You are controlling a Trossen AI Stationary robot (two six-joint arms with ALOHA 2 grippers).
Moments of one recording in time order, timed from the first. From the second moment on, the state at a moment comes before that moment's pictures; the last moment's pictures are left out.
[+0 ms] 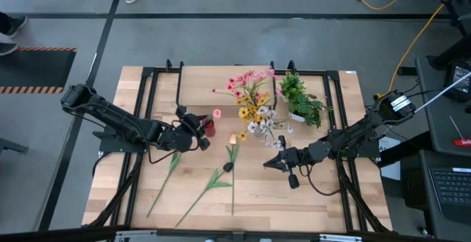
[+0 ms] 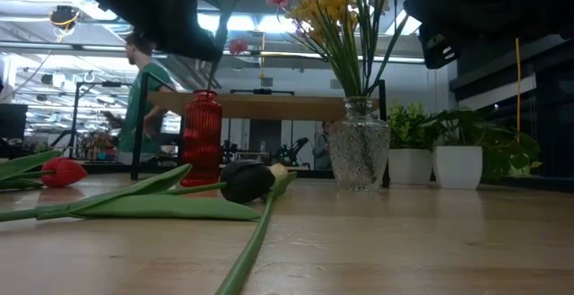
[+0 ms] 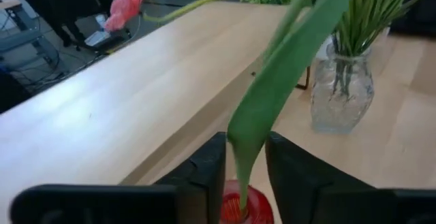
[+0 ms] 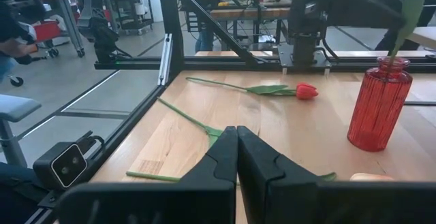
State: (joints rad) left arm -0.31 1.22 0.66 -0.07 -0.98 -0.43; right arm 0.48 1.41 0.36 0.95 0.28 0.10
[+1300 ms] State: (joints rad) left arm -0.46 1.33 1.03 -1.23 -0.27 -1.21; right arm 0.48 1.41 0.36 0.91 0.28 0.10
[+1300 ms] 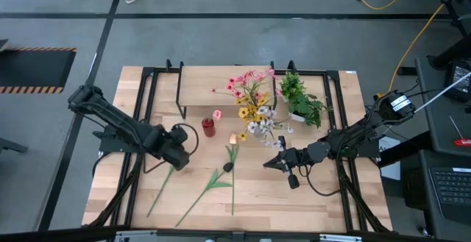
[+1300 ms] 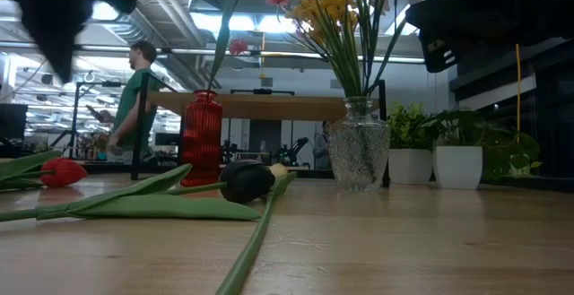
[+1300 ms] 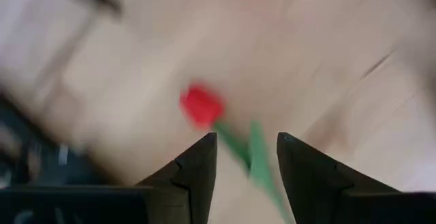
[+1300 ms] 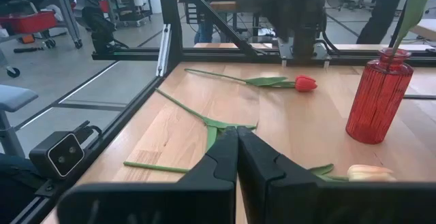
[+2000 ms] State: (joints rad) left arm -0.64 1.56 1.03 -1.22 -0.13 -1.53; right arm 0.48 1.41 0.36 0.90 0.28 0.10
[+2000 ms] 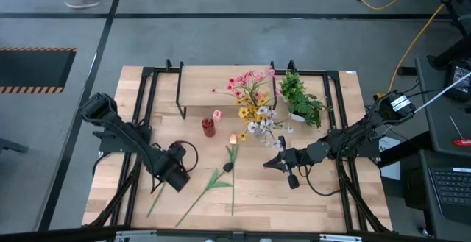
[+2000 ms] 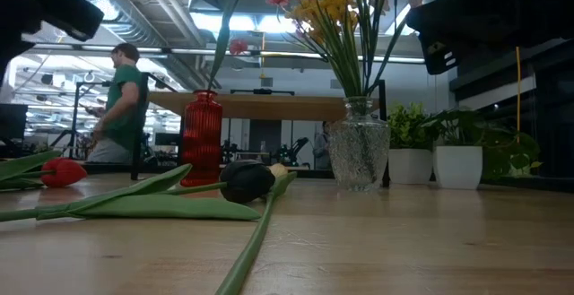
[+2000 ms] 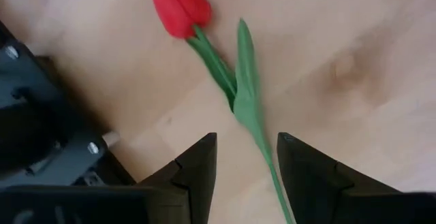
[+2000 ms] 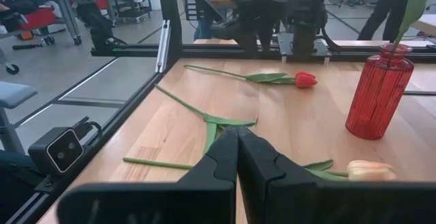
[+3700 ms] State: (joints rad) left arm -0.67 1.47 0.73 -0.79 -0.19 -1.52; right arm 0.48 1.41 0.36 0.89 0.28 0.12
